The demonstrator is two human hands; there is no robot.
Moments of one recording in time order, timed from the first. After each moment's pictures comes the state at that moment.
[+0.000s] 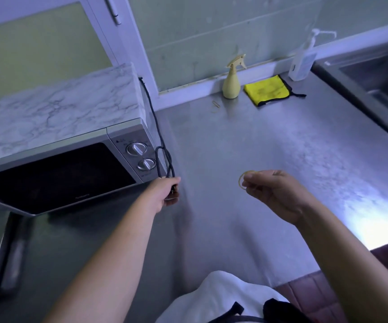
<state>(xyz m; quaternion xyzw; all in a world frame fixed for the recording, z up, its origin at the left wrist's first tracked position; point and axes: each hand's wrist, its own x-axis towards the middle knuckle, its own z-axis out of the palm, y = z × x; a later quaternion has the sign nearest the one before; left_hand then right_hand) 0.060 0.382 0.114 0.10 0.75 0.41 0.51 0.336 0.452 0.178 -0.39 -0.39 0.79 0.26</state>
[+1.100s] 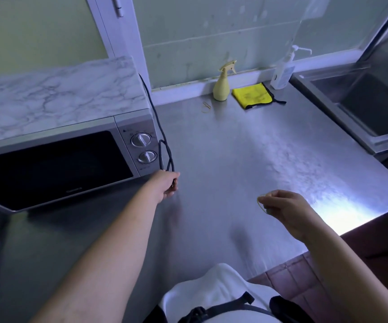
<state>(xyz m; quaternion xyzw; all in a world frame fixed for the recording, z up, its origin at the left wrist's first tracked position) 0.045 0.373 0.109 0.15 0.75 0.37 0.52 0.364 0.397 0.149 -0.56 -0.41 0.66 0.28</state>
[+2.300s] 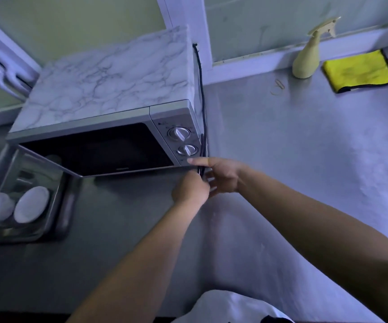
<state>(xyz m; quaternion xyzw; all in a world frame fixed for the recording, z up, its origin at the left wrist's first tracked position) 0.057 0.377 0.101 0.22 0.94 0.12 0.22 0.115 0.473 0.119 -0.36 -0.43 0.82 -0.15</state>
